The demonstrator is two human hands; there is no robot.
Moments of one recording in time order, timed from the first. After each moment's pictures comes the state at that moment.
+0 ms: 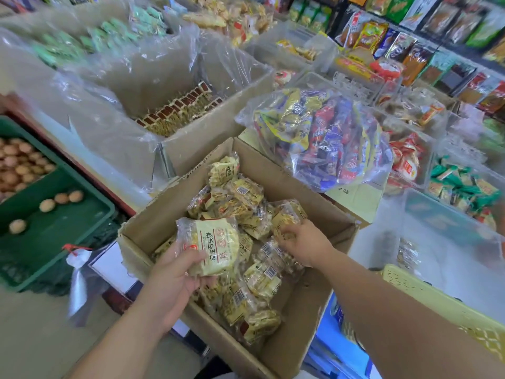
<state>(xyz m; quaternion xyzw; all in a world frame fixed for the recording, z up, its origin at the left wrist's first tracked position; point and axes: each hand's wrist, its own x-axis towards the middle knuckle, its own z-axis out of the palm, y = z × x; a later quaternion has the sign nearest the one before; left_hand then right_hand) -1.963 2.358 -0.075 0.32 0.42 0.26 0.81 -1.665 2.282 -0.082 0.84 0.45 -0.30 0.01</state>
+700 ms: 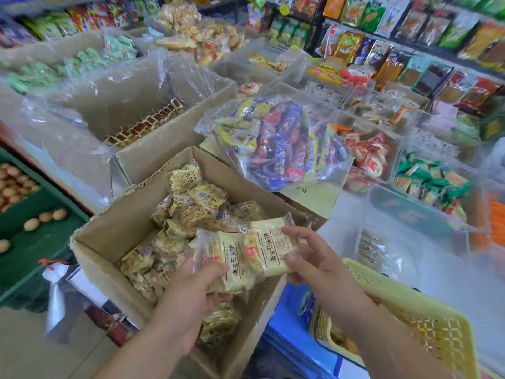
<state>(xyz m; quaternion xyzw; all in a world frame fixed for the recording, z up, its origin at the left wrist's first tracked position) -1.869 2.257 -0.011 0.38 0.46 0.22 0.77 -1.658 2.138 0.008 0.68 0.35 -0.43 -0.48</state>
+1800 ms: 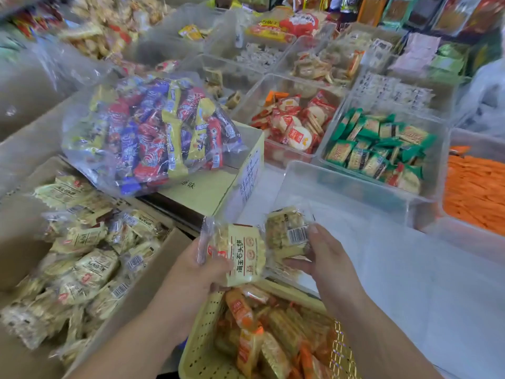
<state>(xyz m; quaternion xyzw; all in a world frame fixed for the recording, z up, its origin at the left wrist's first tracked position) -1.596 2.139 -0.021 0.52 0.46 0.11 0.71 -1.404 2.010 -0.045 0.67 0.11 -0.42 -0.60</state>
